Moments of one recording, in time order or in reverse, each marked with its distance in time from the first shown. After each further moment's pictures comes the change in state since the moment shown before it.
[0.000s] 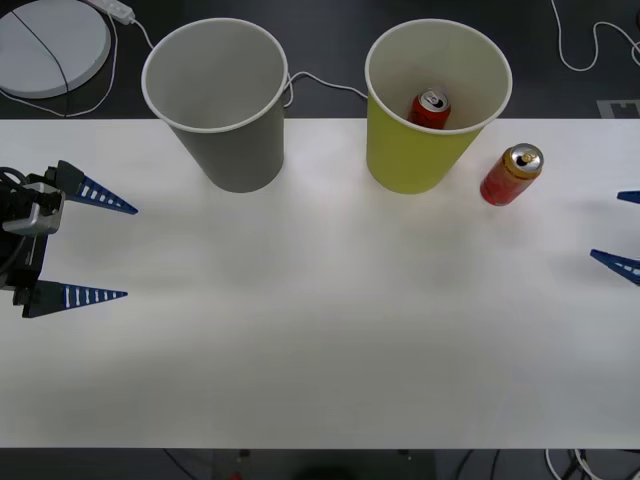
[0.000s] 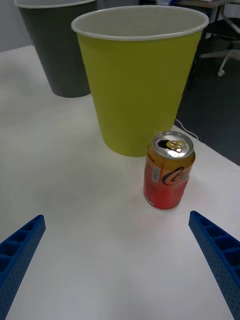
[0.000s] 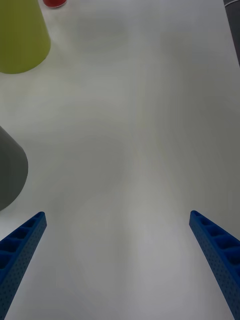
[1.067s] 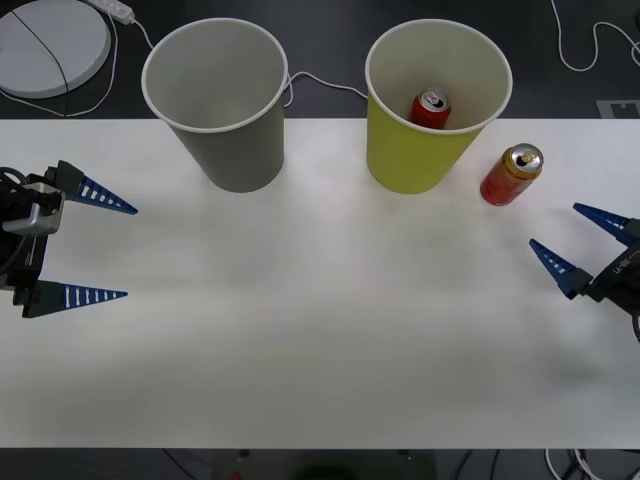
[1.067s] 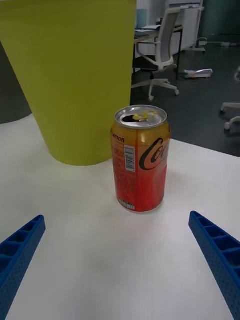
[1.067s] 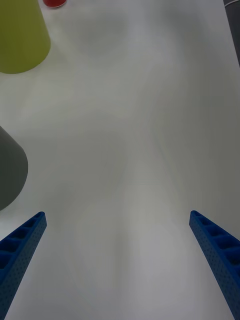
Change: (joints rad) right arm -0.058 0.262 -0.025 0.229 -0.138 0.203 0.251; left arm 0.000 0.000 0.000 0.000 0.000 0.000 0.000
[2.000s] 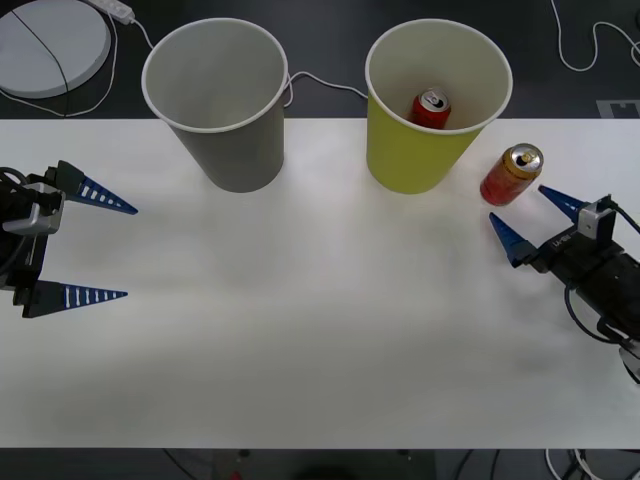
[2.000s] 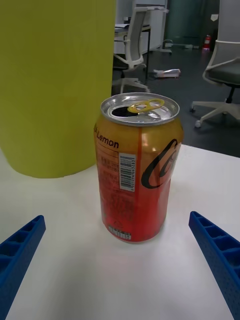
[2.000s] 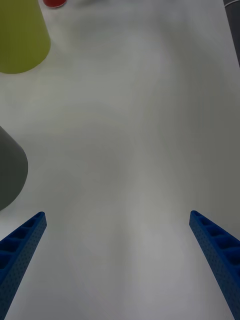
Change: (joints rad) right arm -0.088 0.141 0.029 -0.001 -0.039 0.254 0.097; left arm 0.000 0.000 0.000 0.000 0.000 0.000 0.000
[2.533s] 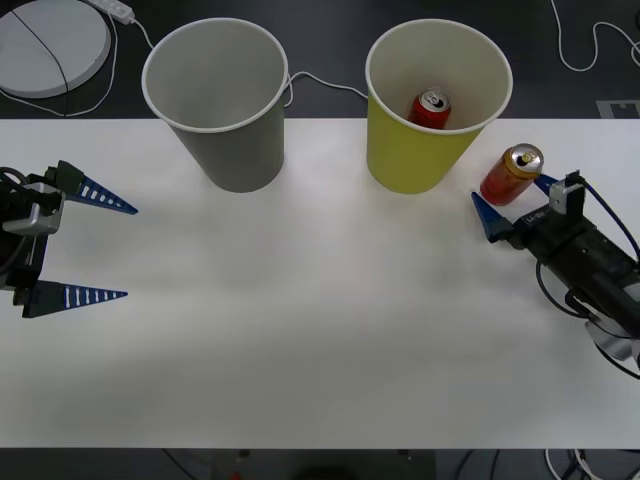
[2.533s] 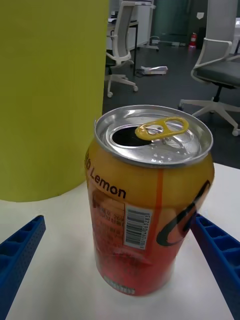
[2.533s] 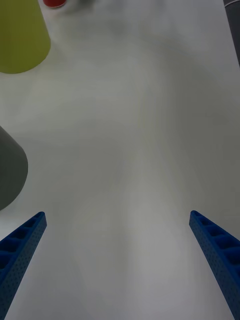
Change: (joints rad) right arm -0.075 0.055 0.024 -0.006 0.000 0.151 0.029; left arm 0.000 0.000 0.000 0.000 0.000 0.000 0.000
